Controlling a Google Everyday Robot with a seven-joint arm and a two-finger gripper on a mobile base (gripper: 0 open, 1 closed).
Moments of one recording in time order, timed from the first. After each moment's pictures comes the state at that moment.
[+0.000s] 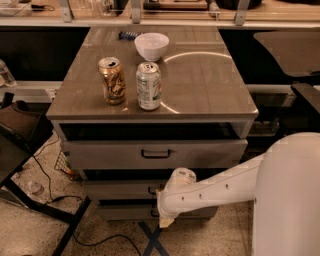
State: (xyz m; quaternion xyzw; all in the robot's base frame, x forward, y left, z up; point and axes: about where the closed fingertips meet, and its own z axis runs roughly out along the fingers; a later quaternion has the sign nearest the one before) arm 0.480 -0.016 0.393 -0.75 0.65 0.02 0.13
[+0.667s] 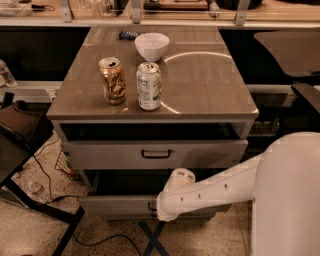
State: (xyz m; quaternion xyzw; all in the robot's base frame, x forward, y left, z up) arm 0.480 -0.016 0.392 -0.75 0.65 0.02 0.13
